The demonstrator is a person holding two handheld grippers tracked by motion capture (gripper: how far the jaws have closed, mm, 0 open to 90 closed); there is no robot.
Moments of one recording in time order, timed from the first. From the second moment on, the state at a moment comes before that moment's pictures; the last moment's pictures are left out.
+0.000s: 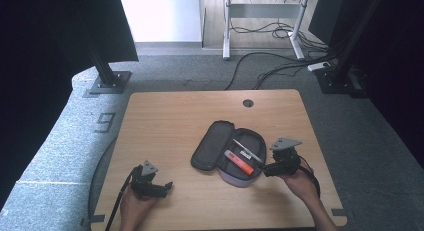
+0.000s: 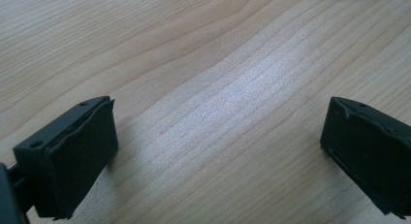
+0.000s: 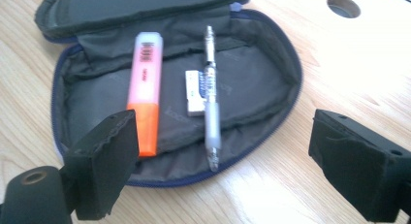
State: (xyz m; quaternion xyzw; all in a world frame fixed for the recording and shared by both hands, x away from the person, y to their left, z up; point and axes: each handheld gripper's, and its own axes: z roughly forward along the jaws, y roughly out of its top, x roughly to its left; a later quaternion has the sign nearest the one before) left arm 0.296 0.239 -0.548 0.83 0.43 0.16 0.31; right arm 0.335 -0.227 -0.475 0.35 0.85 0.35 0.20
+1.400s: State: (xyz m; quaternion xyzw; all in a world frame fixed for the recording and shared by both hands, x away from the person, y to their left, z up) left arm 0.296 0.239 -0.548 0.83 0.43 0.16 0.31; right arm 0.319 -0.304 -0.507 0.42 0.81 0.33 0.22
